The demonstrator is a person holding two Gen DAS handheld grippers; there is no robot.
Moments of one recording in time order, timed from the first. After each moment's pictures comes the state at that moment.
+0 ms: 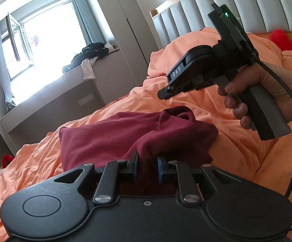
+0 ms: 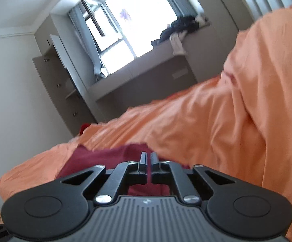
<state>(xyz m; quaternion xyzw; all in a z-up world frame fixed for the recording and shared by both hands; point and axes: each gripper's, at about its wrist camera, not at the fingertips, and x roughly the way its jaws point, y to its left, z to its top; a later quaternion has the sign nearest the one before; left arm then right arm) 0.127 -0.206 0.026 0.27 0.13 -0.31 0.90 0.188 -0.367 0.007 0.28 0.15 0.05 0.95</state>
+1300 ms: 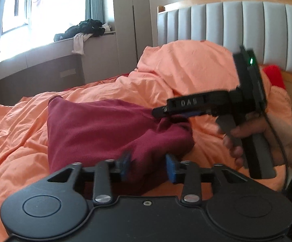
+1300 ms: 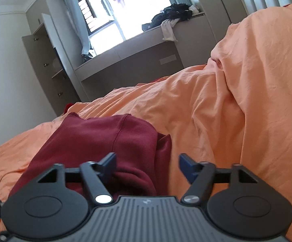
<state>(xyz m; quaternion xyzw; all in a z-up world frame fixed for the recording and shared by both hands) 0.152 -0.187 0.047 0.14 0.22 -0.38 0.89 0.167 -0.352 -0.008 0.22 0.20 0.01 0.95</state>
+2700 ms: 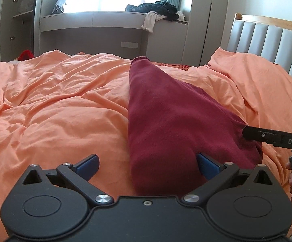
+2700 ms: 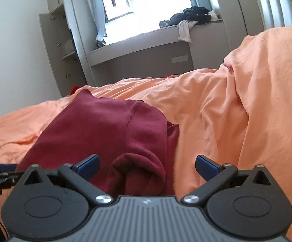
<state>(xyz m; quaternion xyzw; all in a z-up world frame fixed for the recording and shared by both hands) 0.207 -0.126 0.024 0.02 0.29 -0.21 0.93 0.147 -0.332 -0.006 0.15 0.22 0.02 0.96</state>
